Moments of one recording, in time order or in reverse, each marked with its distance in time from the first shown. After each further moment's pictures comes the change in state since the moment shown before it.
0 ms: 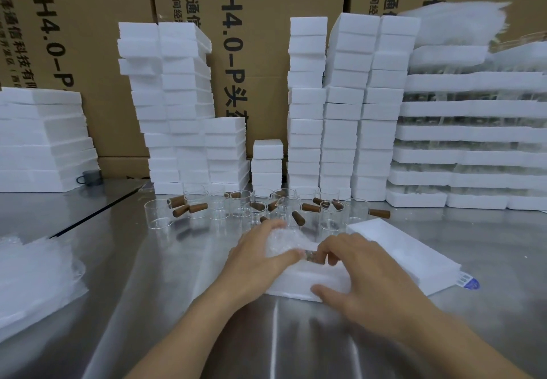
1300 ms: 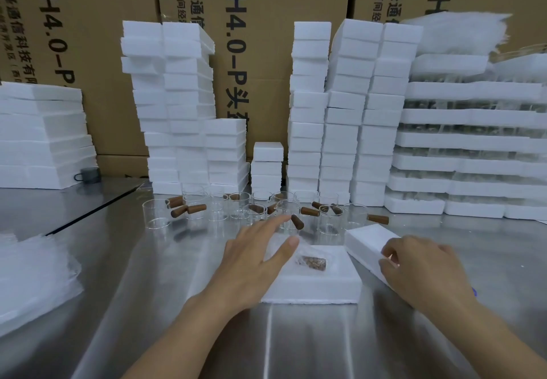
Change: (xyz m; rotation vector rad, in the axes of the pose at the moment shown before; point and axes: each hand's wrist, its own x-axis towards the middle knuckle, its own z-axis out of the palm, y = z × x) left_hand -0.008 0.002 -0.005 0.158 0.006 0.131; right_hand 0.002 0.048 -0.030 -0.437 -0.029 0.583
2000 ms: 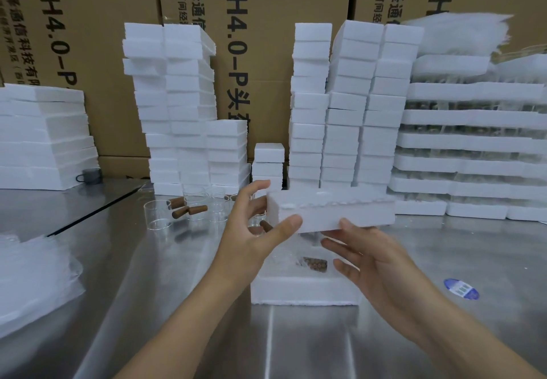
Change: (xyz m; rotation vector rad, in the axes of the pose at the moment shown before) left_hand 0.005 0.032 -0.020 -0.661 0.257 0.023; right_hand -0.026 -0.058 -0.020 1.835 -0.403 0.061
